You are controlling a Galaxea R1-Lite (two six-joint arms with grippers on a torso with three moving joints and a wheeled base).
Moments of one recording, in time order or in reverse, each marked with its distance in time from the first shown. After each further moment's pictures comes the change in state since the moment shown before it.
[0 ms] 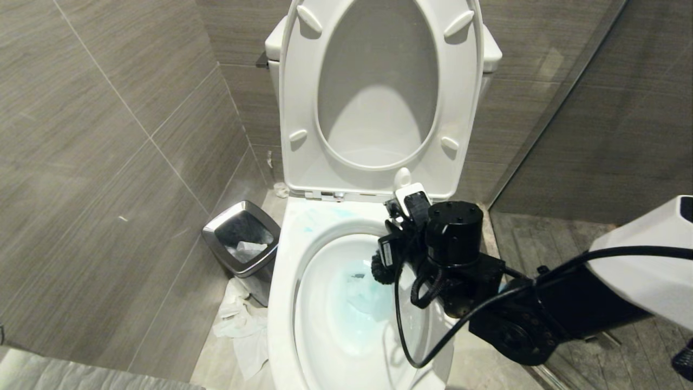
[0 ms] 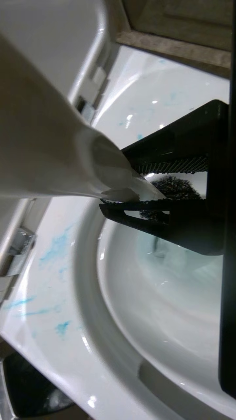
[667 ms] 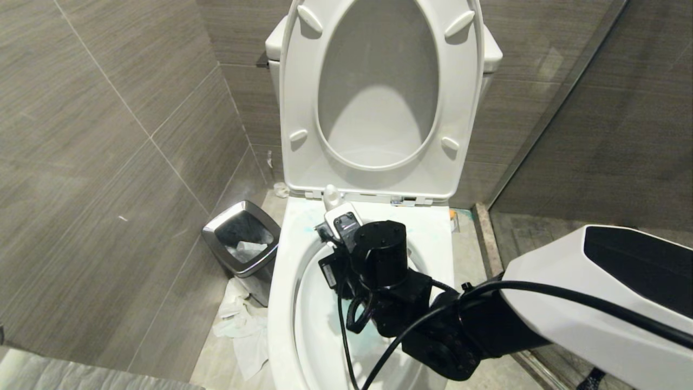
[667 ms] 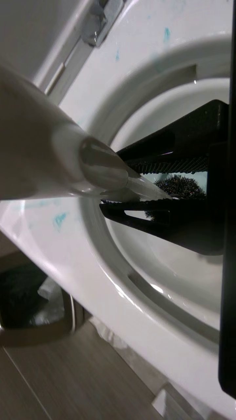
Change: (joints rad) left arm 0.000 0.000 0.000 0.000 0.000 0.000; right arm 0.169 0.152 -0.213 0.077 -0.025 -0.035
